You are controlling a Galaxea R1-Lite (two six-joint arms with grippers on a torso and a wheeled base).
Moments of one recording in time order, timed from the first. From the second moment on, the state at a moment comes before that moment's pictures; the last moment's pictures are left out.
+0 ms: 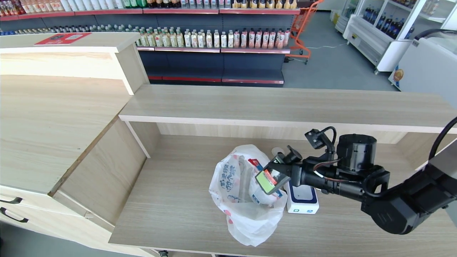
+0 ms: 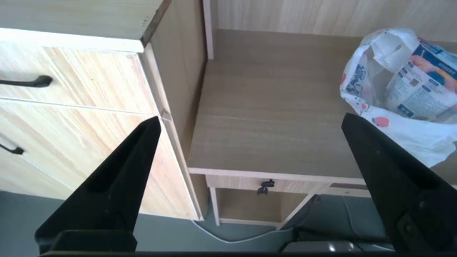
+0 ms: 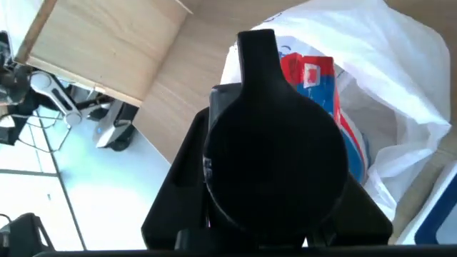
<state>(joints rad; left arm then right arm) 0.00 0.00 0.00 0.00 -0.02 -0.01 0.41 1.96 -0.66 -1.07 0.43 0.25</state>
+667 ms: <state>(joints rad) 0.00 0.00 0.00 0.00 -0.02 -0.01 0.49 2.17 -0.70 -1.07 0.42 -0.20</state>
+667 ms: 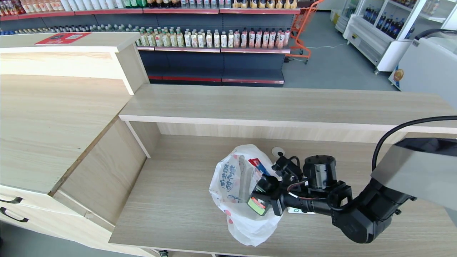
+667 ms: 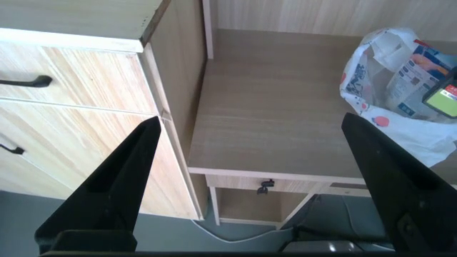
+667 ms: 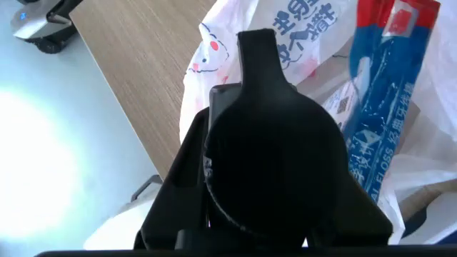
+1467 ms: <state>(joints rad) 0.00 0.00 0.00 0.00 -0.02 -0.01 0.54 2.40 -0.87 -1.08 0.39 -0.46</state>
